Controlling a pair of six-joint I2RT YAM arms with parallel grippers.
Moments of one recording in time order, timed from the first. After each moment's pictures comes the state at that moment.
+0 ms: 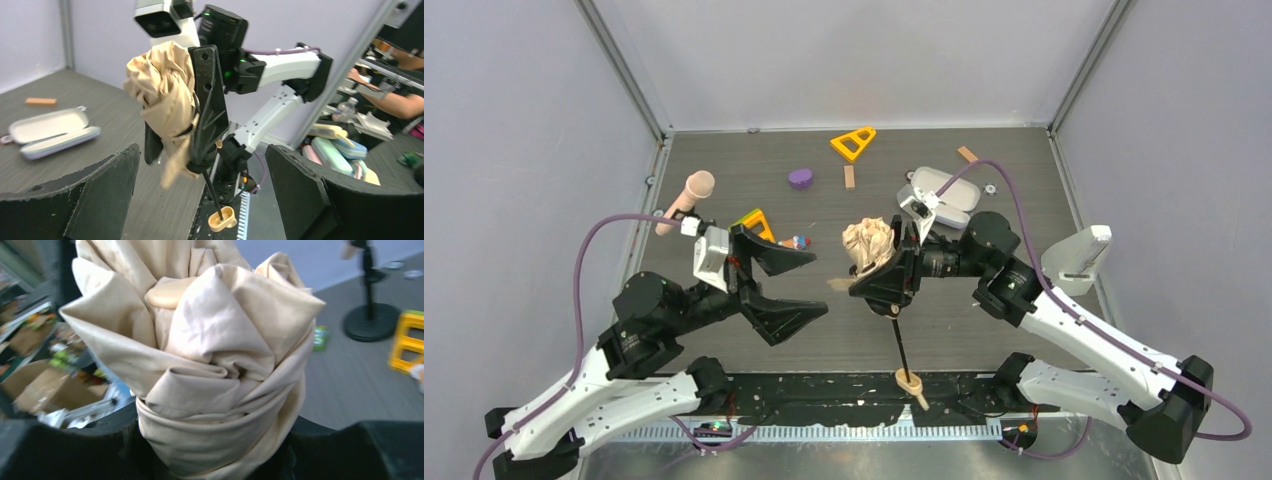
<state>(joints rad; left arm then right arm) -1.00 0.51 0.84 -0.07 0.23 -0.36 0.79 0.94 0.84 0.17 -0.67 0.48</state>
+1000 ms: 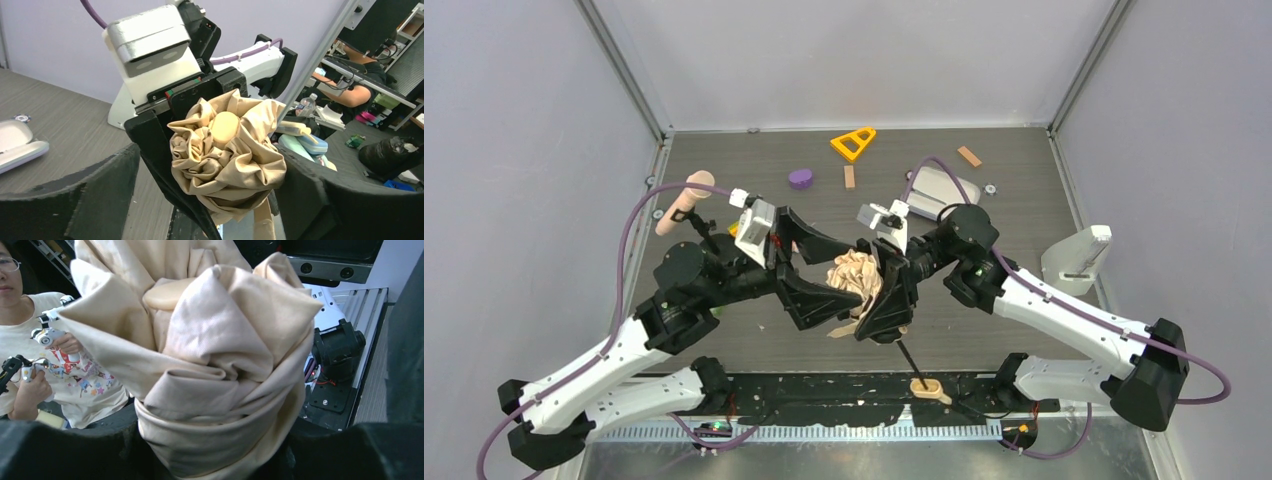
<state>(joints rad) -1.00 0.78 0.95 0.11 0.42 -0.46 0.89 1.14 0.94 0.52 -1.23 0.77</state>
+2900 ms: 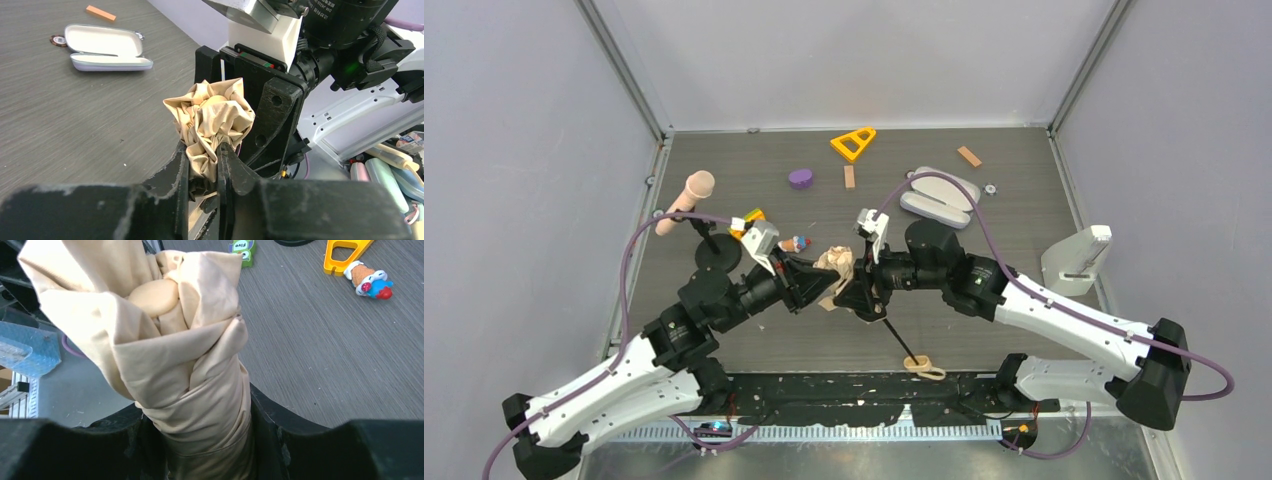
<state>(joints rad) -0.98 0.62 0.68 -0.03 0.03 -0.47 0.94 1.13 0.93 -0.18 -0.39 0.25</state>
